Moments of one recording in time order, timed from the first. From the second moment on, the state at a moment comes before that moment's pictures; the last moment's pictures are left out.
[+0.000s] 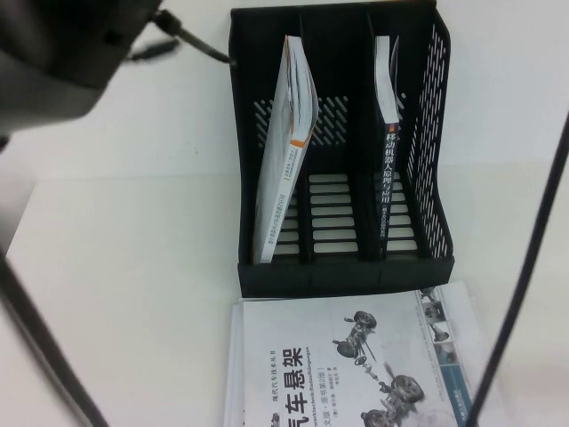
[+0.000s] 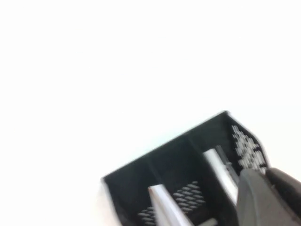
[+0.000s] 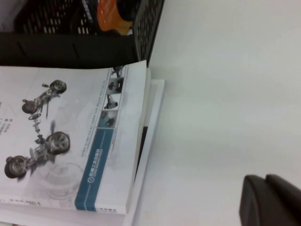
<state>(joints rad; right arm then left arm) 0.51 0.29 -0.36 -0.30 0.77 0.47 -1.06 1.80 -2.52 0.77 1.25 -0.33</state>
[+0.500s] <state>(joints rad) 0.51 0.29 -0.36 -0.30 0.77 0.47 -1.11 1.60 -2.52 0.77 1.30 -0.33</state>
